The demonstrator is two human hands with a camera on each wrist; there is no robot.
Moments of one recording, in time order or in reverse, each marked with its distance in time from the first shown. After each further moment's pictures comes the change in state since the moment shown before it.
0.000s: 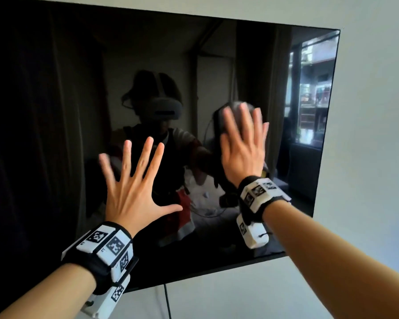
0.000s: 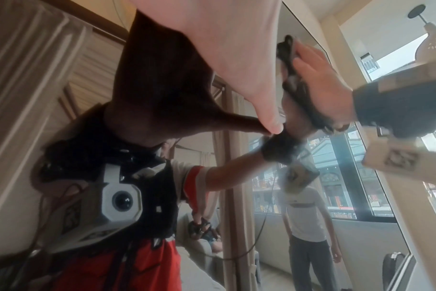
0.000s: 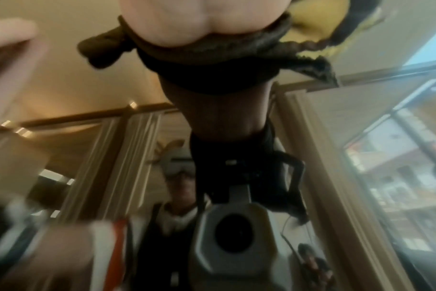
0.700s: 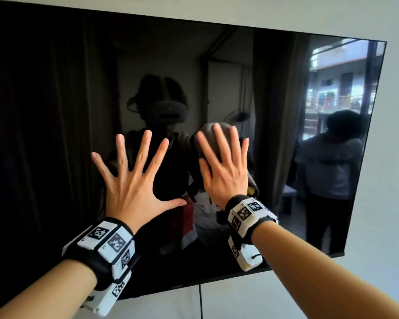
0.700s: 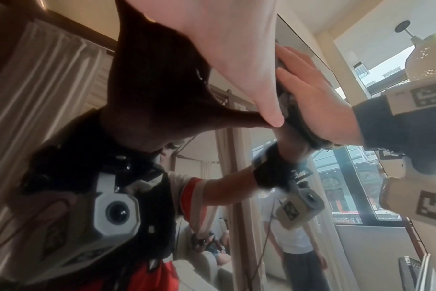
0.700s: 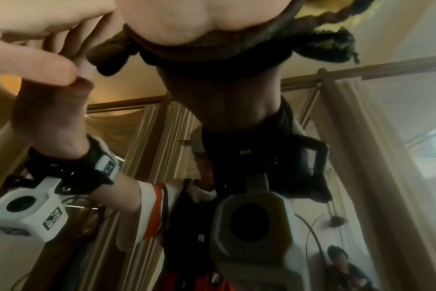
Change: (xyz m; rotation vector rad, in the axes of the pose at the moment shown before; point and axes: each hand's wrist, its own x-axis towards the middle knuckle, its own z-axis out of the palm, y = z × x) left_hand -0.017 -0.100 -0.013 -0.018 0.033 -0.048; right_hand -0.035 -0.138 0.020 0.064 -0.046 -0.151
